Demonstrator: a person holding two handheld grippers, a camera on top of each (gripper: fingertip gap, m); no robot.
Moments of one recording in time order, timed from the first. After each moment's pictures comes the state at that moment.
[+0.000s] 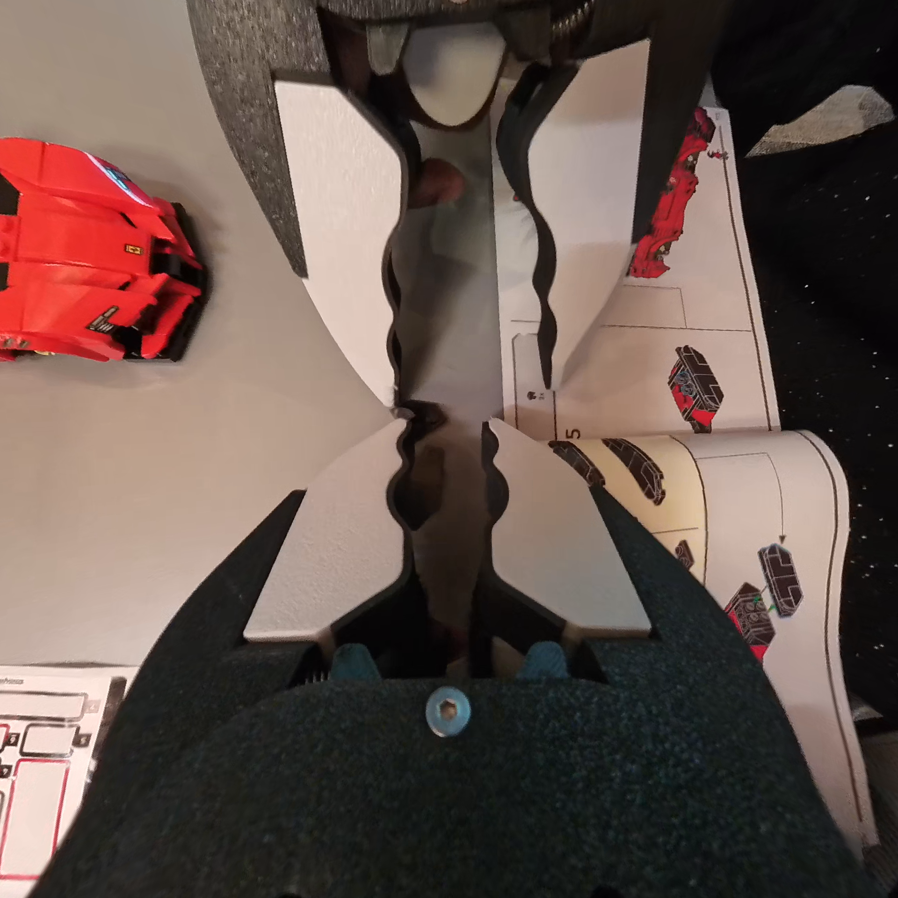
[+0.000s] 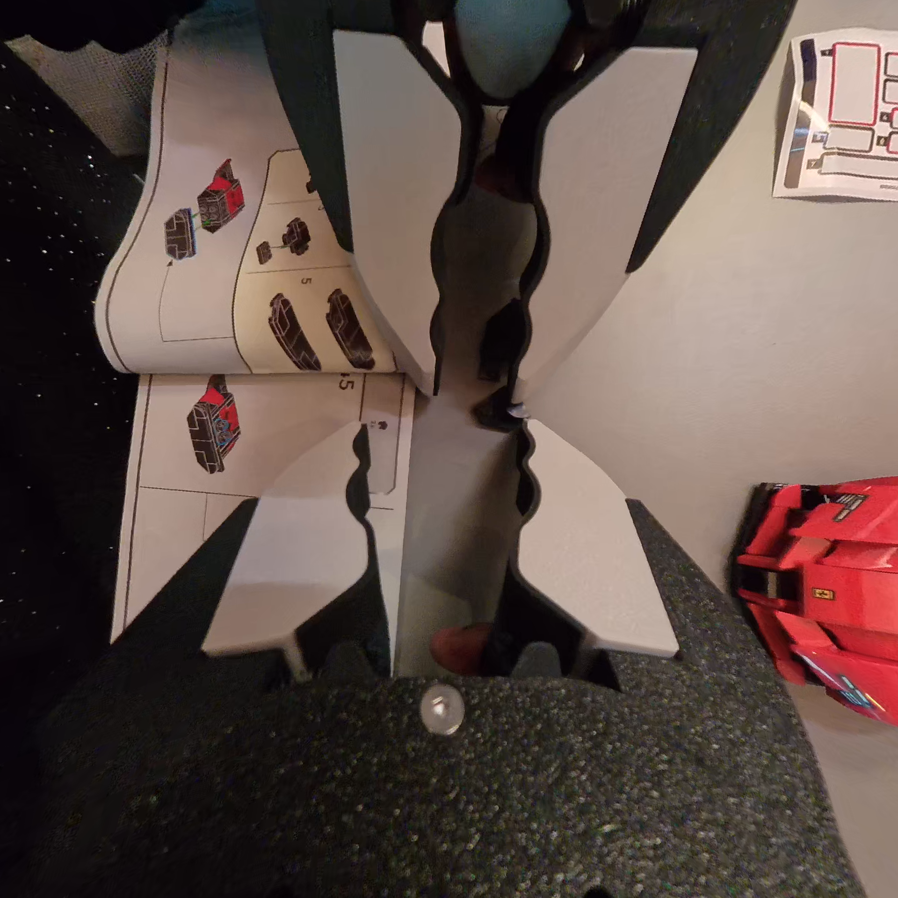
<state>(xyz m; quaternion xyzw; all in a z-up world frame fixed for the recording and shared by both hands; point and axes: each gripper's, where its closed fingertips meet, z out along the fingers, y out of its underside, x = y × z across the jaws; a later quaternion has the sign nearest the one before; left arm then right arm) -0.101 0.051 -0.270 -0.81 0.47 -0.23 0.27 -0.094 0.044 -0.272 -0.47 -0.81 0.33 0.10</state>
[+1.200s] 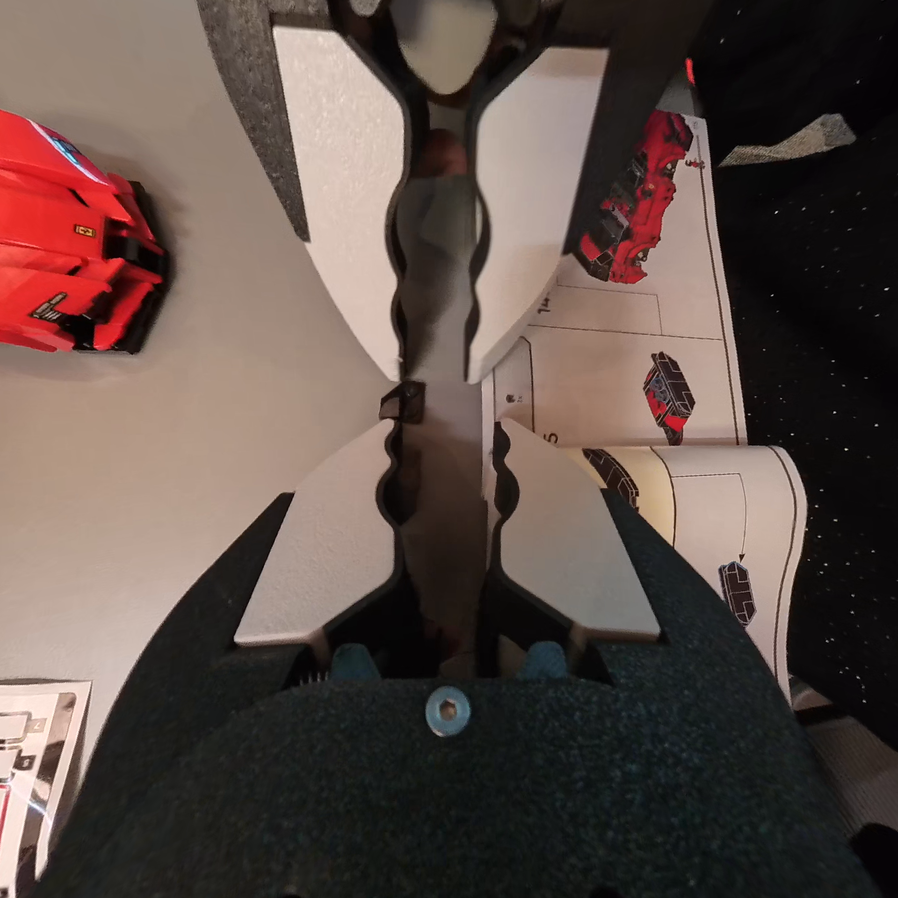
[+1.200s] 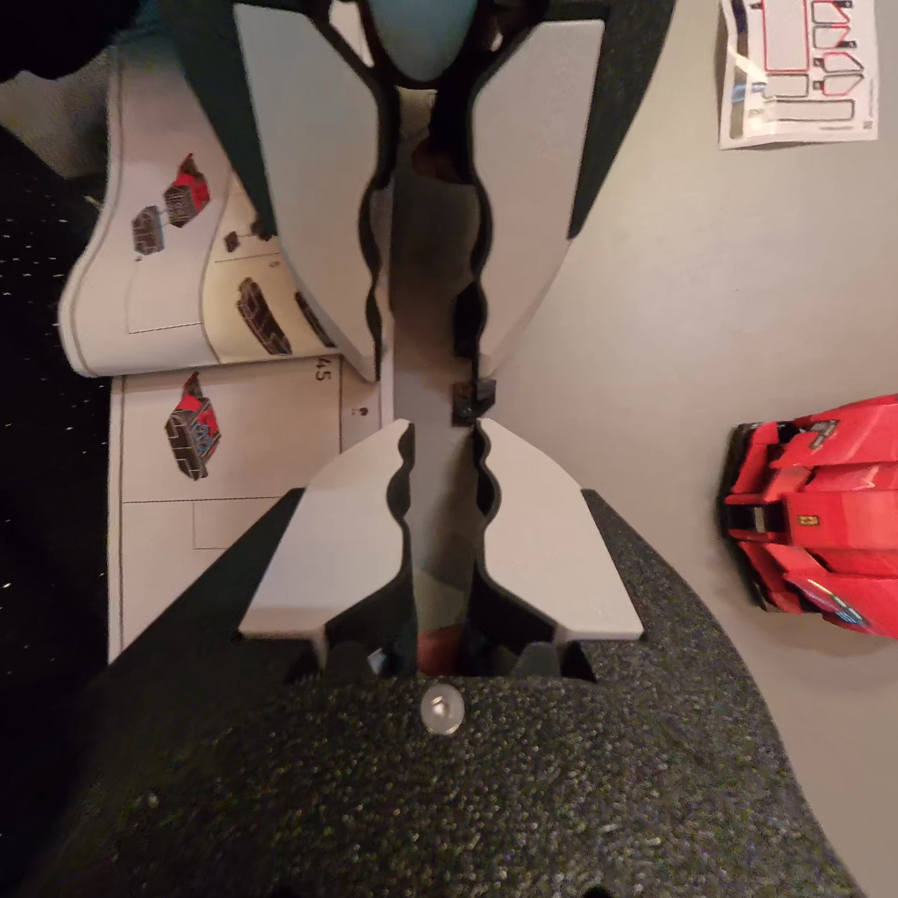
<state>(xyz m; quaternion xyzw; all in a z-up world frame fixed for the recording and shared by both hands) -0.096 0.043 -0.271 -0.82 0.45 -0.25 0.24 -0.090 0.055 -0.273 -0.51 -0.79 0.32 0.12</state>
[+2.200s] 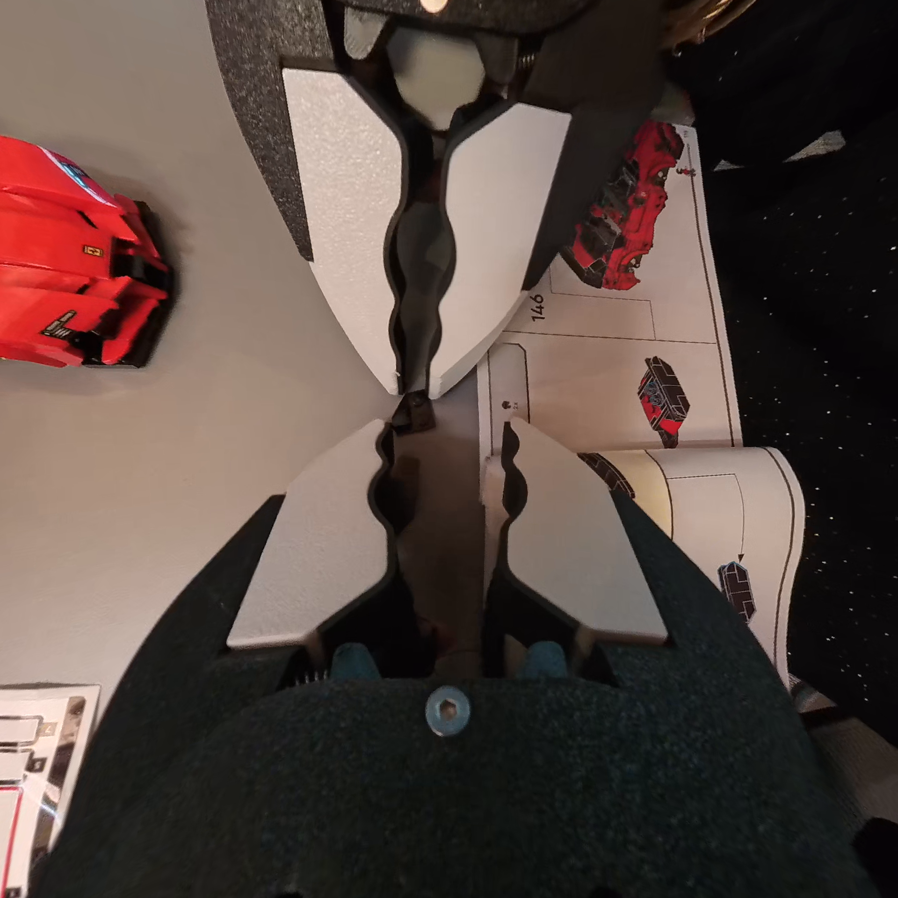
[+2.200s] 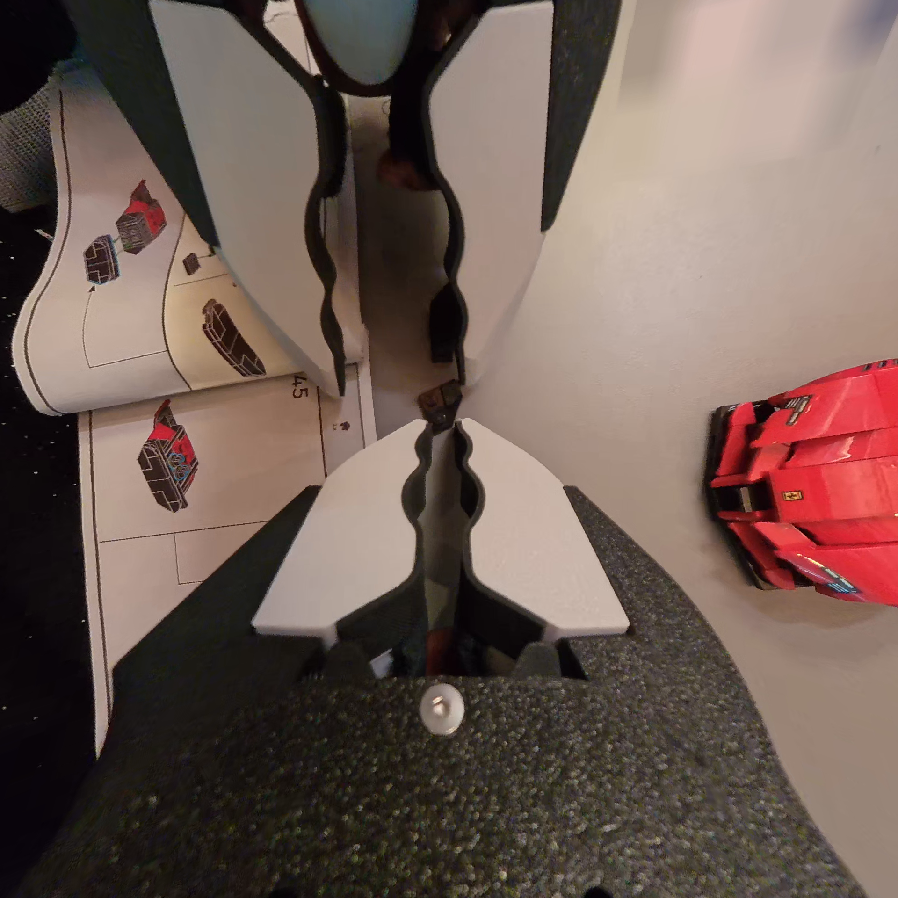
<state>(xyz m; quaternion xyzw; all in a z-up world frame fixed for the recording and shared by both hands) -0.094 0.044 -0.267 -0.81 0.46 -0.25 0.25 -0.096 0.060 -0.275 -0.54 -0.77 0.31 0.15</state>
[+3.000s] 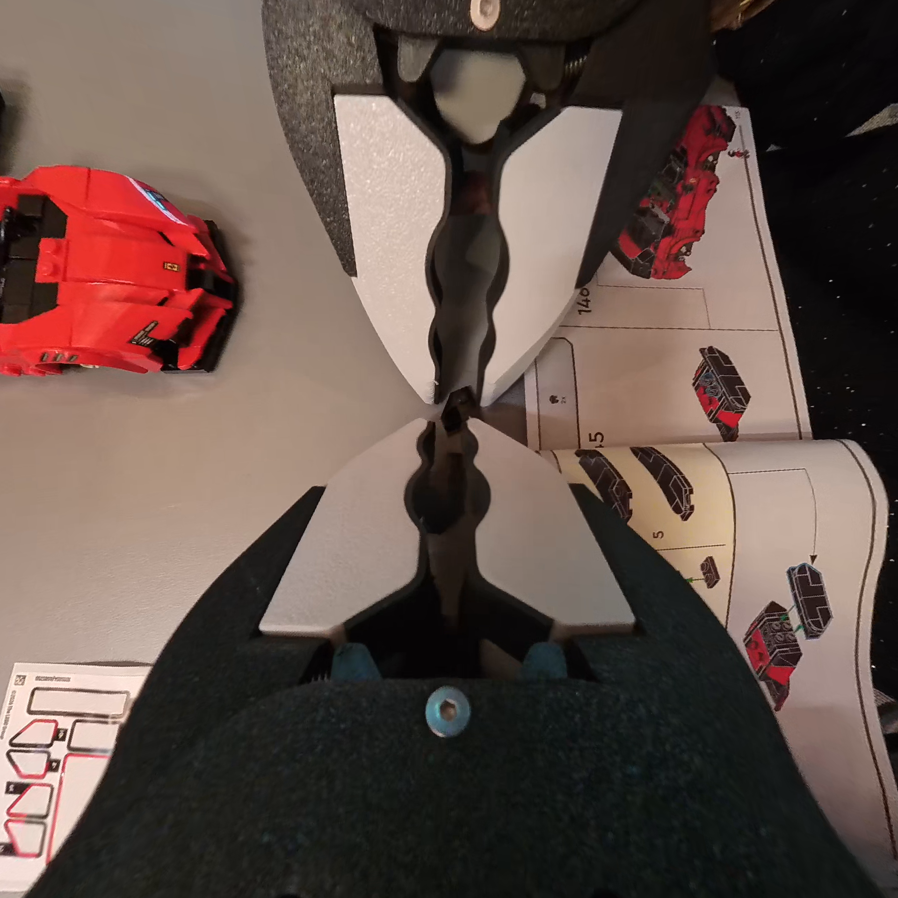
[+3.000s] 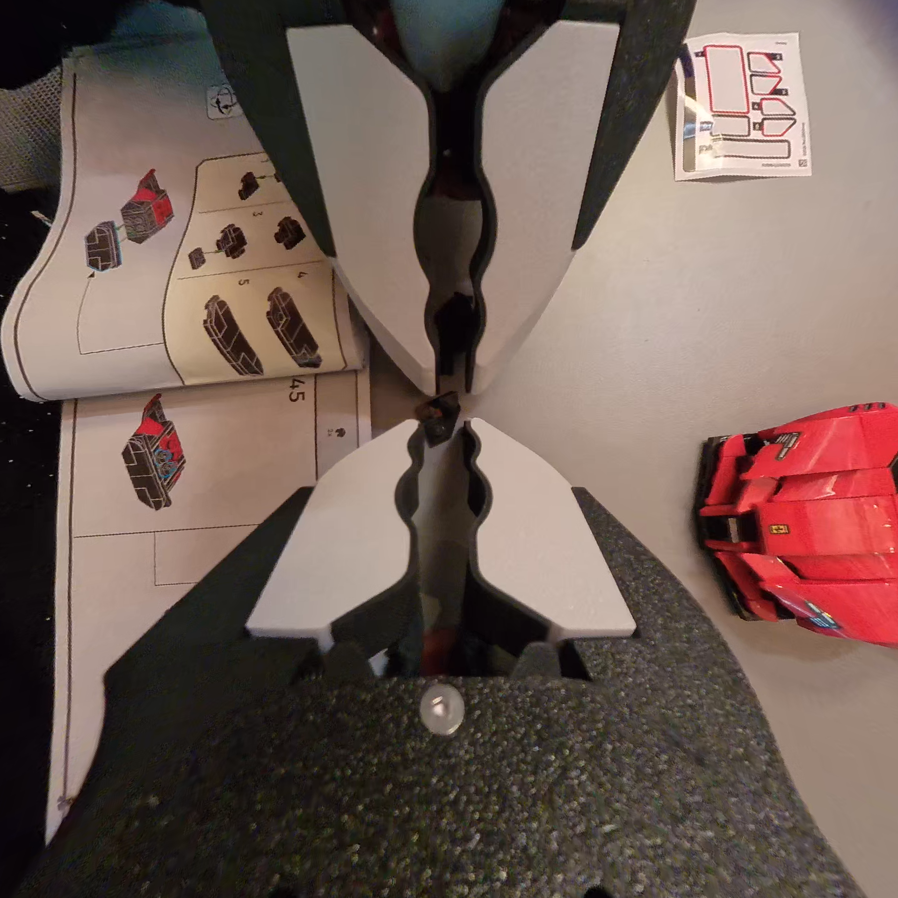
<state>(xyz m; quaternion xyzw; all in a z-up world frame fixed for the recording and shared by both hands) -0.104 0.060 -0.269 -0.81 0.47 -0.22 0.28 -0.101 0.059 -0.275 -0.51 -0.78 0.31 0.16</state>
